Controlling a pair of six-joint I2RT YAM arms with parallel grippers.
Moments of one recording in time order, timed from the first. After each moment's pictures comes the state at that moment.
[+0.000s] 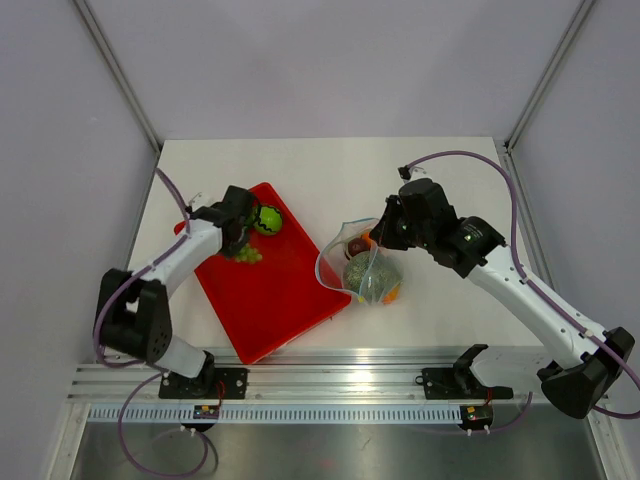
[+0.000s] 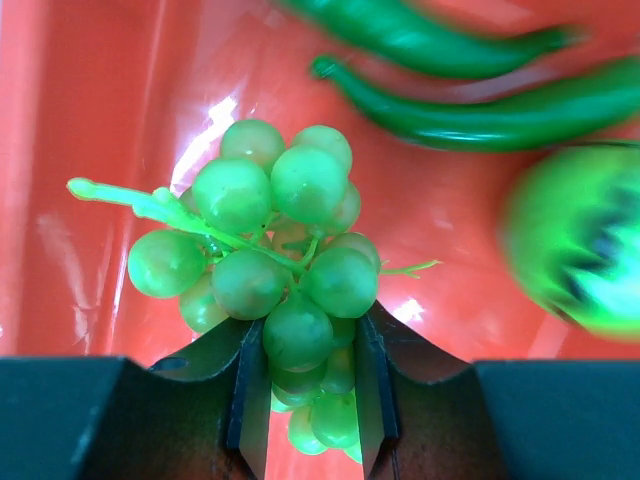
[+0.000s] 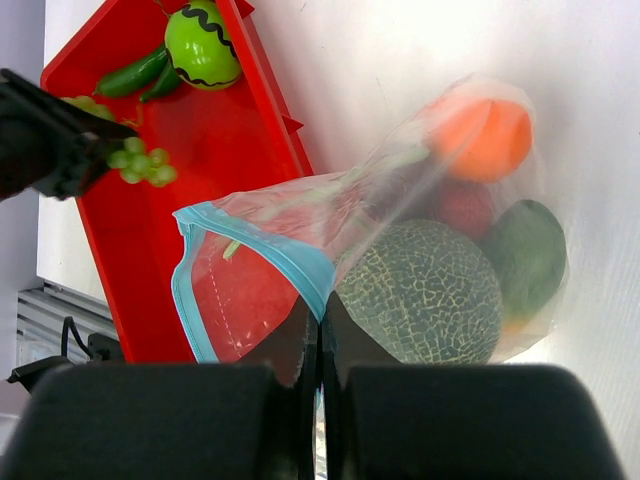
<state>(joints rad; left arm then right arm) -0.32 1.55 1.05 -0.75 -0.49 -1.13 0.68 1.19 1.25 -0.71 0.09 0.67</state>
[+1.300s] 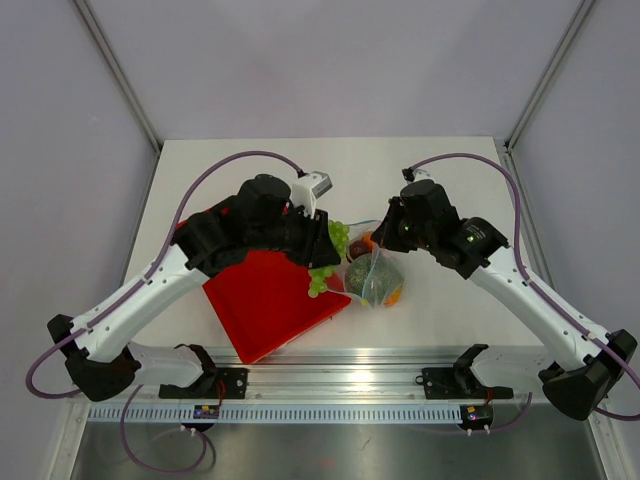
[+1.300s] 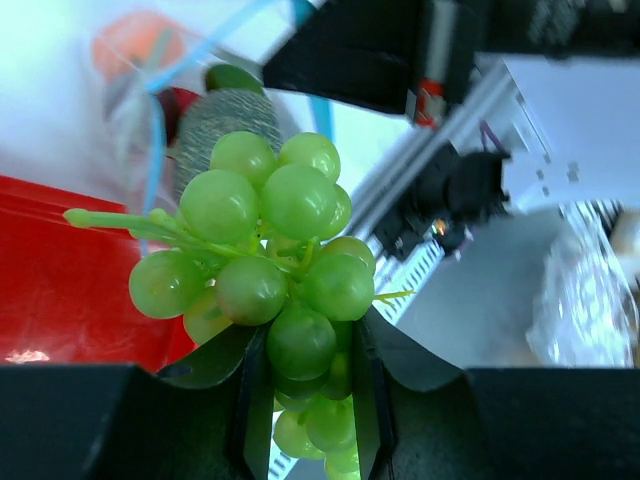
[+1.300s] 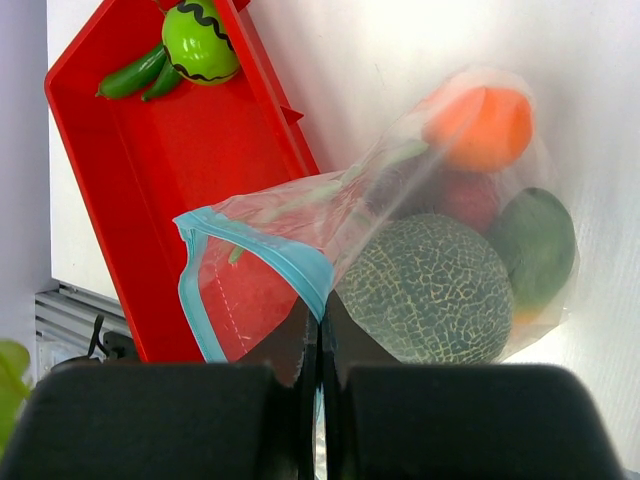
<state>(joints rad) -0.88 1.25 1.48 -0.81 0.25 -0.47 0.68 1.18 1.25 -0.74 0.09 0.72</state>
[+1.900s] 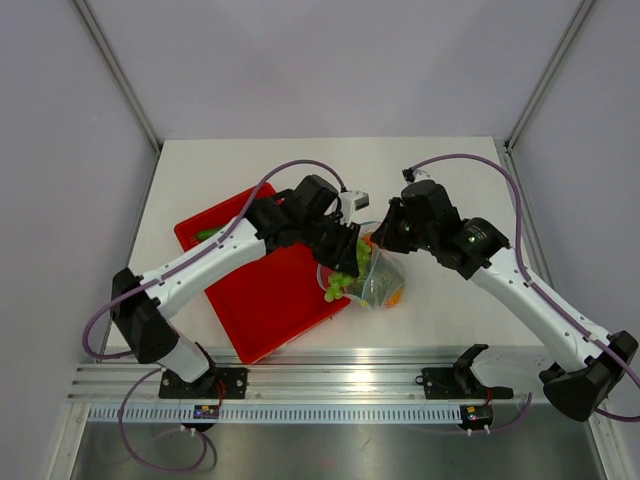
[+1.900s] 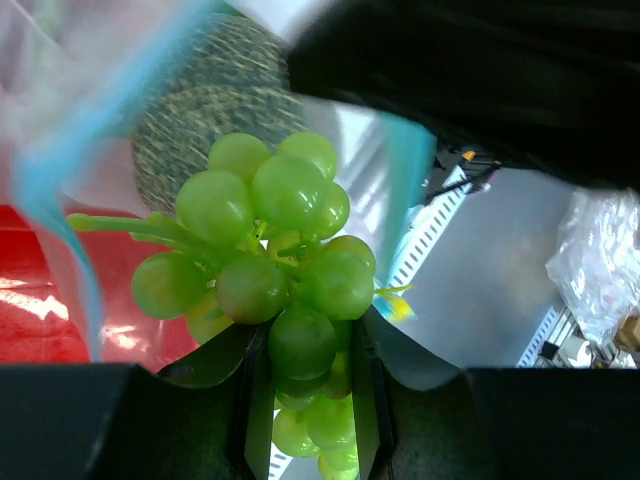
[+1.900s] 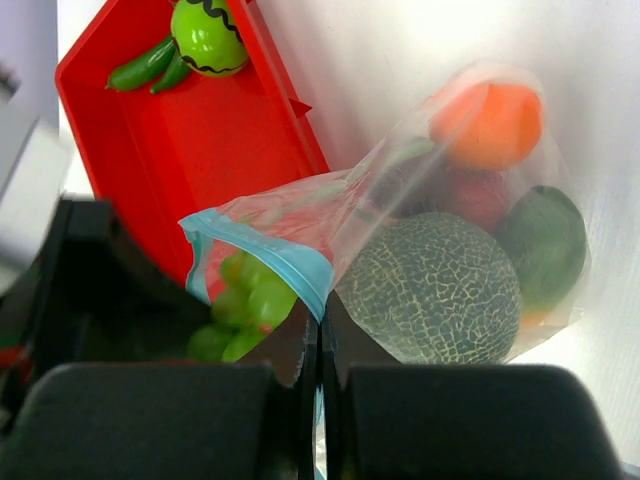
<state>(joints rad) -0.86 1.53 1.48 -0.81 0.45 -0.37 0.68 1.18 1.25 -0.75 0.08 0.73</state>
